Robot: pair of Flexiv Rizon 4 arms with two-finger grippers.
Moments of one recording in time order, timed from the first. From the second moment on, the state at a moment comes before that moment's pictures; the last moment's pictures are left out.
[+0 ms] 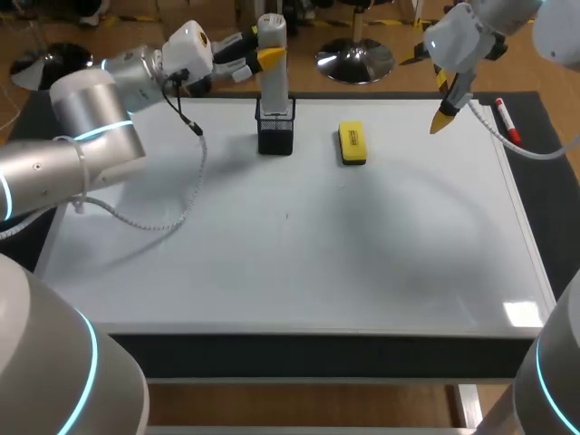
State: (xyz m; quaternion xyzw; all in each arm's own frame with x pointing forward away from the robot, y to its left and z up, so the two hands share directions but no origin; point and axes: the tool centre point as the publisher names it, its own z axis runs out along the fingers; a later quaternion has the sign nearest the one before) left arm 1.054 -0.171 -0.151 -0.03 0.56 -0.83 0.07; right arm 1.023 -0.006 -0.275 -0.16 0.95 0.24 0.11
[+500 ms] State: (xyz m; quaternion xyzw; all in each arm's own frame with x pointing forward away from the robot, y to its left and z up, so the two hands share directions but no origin) left arm 1.058 -0.172 -0.153 -0.06 0.55 -0.83 0.11; right arm 1.023 -0.006 -0.275 -0.16 0.95 0.24 0.11
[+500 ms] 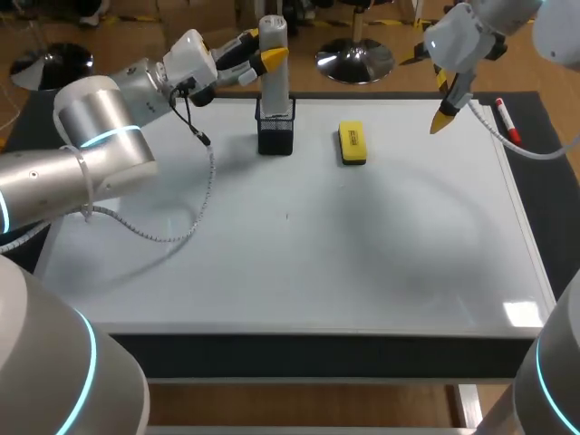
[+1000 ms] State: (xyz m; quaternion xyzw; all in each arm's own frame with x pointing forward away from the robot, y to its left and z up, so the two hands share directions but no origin) left arm 1.066 -0.165 -0.161 -0.04 0.55 -0.83 0.08; right arm 1.023 -0.006 -0.275 -0.16 0.95 0.24 0.11
